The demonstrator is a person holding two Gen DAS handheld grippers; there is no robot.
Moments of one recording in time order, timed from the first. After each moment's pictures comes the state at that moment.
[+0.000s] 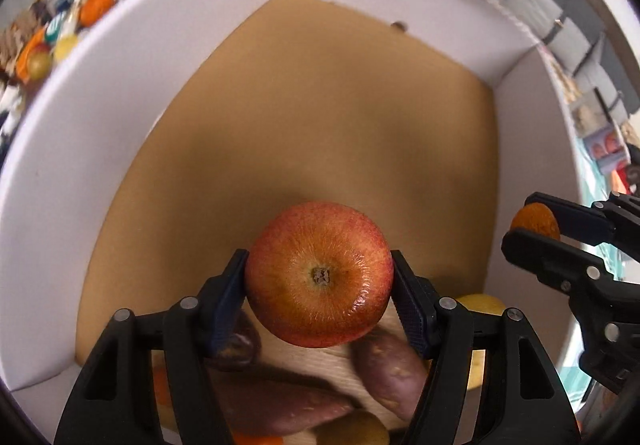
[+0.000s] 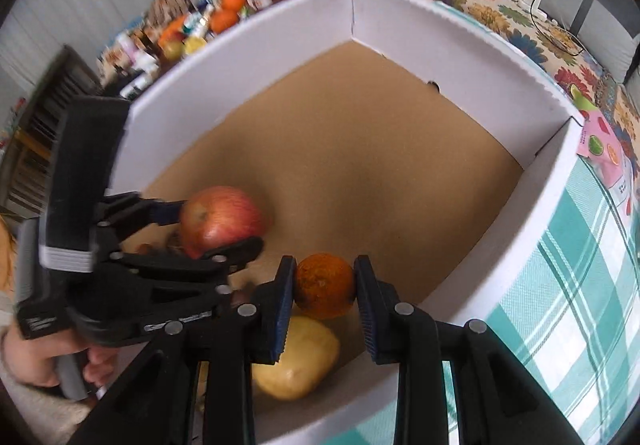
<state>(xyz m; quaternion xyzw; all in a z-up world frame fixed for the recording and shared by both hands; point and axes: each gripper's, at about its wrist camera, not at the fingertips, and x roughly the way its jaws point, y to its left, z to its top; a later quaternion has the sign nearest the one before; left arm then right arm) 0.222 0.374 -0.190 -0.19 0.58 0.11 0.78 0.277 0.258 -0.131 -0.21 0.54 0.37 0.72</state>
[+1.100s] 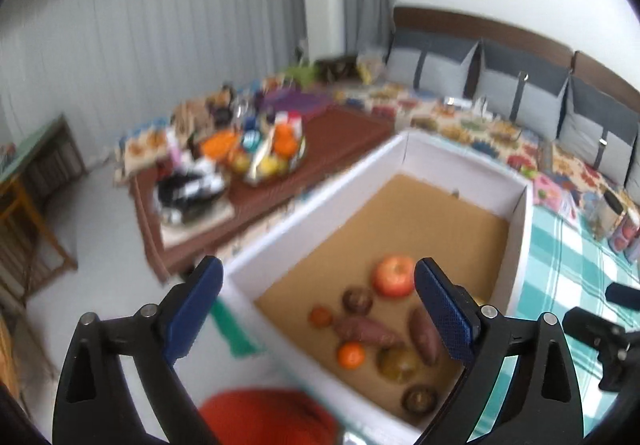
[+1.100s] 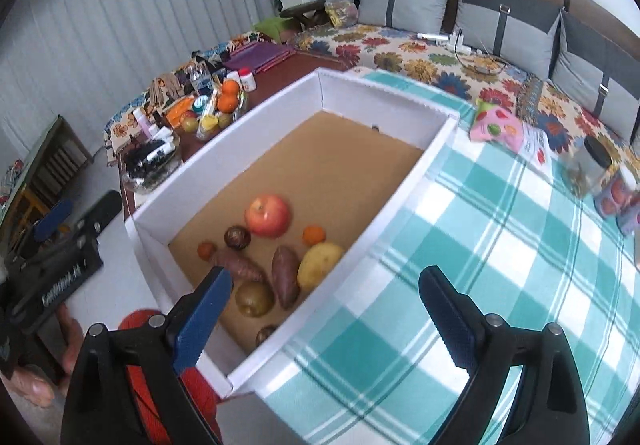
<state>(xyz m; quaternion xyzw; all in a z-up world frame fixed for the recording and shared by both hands) 0.025 0.318 -0.012 -0.12 0.33 0.34 0.87 0.141 0.144 -0.016 -0.11 0.45 0.33 0.82</state>
